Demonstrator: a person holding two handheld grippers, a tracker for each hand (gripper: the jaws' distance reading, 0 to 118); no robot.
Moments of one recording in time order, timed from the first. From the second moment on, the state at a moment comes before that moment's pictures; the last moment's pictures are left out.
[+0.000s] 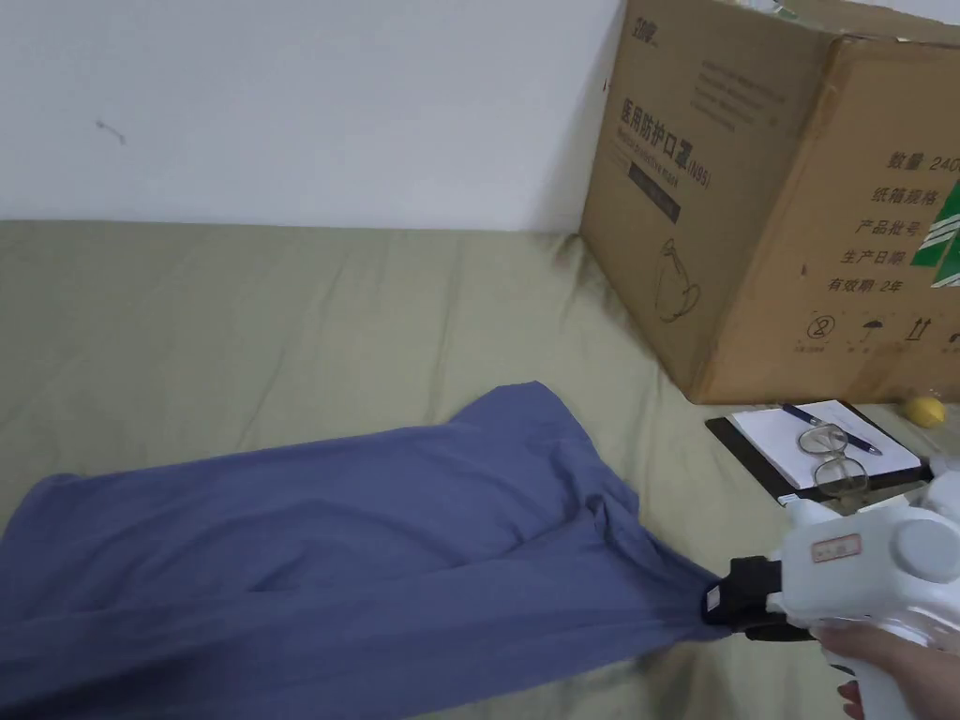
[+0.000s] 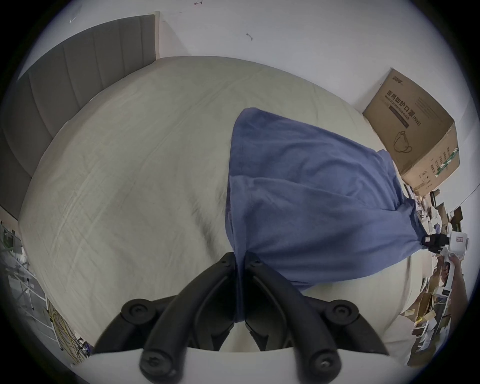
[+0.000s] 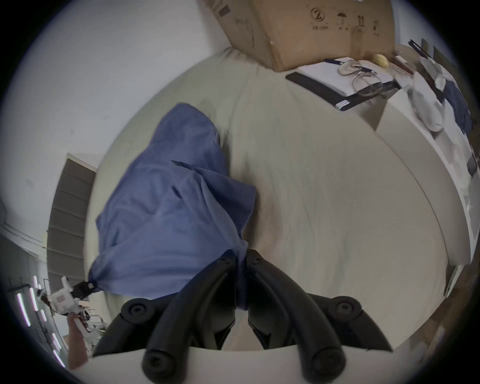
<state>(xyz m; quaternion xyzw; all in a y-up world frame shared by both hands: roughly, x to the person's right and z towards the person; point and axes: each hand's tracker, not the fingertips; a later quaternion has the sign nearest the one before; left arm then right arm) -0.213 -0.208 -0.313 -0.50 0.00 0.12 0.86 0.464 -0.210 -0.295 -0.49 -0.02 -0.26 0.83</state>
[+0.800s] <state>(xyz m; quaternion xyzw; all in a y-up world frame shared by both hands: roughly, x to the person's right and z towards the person) -0.238 -0.199 -0.185 -0.47 0.01 0.06 0.88 0.440 -0.208 -0.143 -0.46 -0.02 -0.20 0.87</state>
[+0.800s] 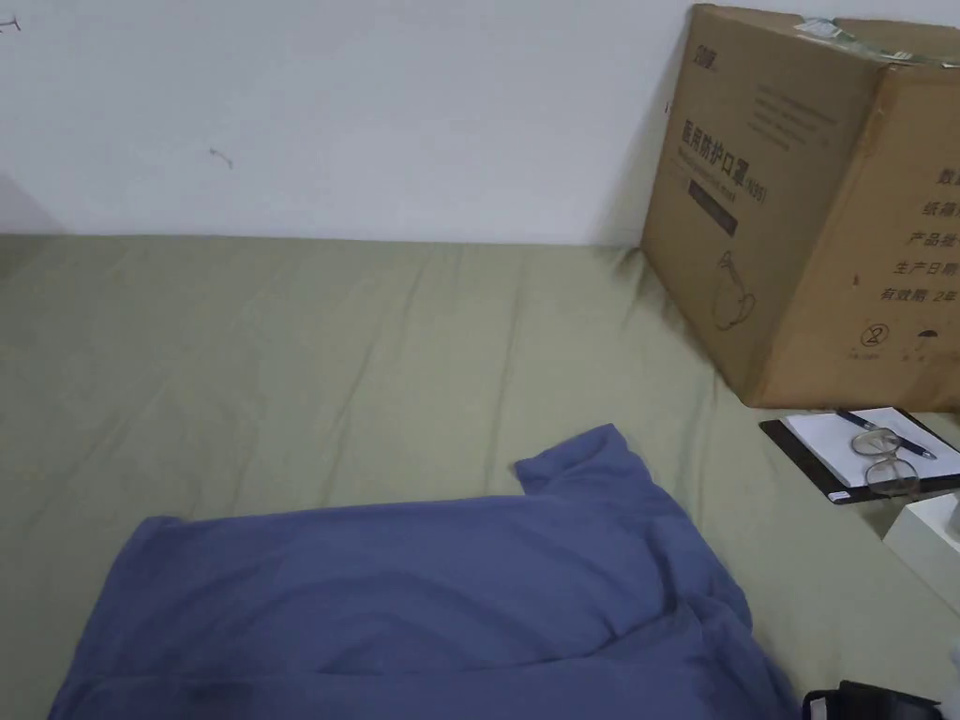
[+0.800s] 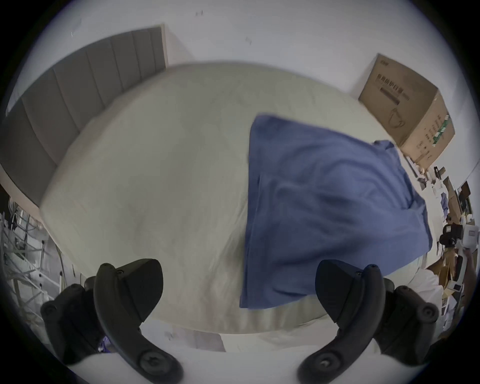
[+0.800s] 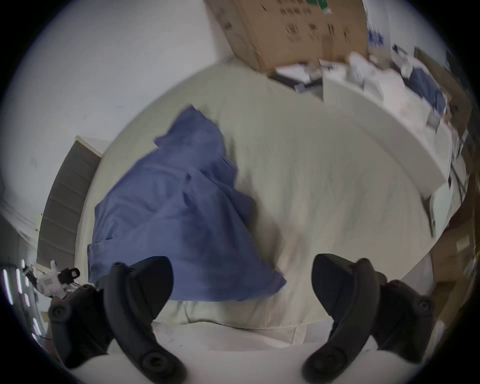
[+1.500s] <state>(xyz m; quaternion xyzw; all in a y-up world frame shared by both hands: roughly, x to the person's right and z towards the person) -0.164 -0.074 -0.191 -0.15 -0.06 0.06 0.98 0.274 -0.105 -0.148 -0.13 0.07 -0.13 0.98</state>
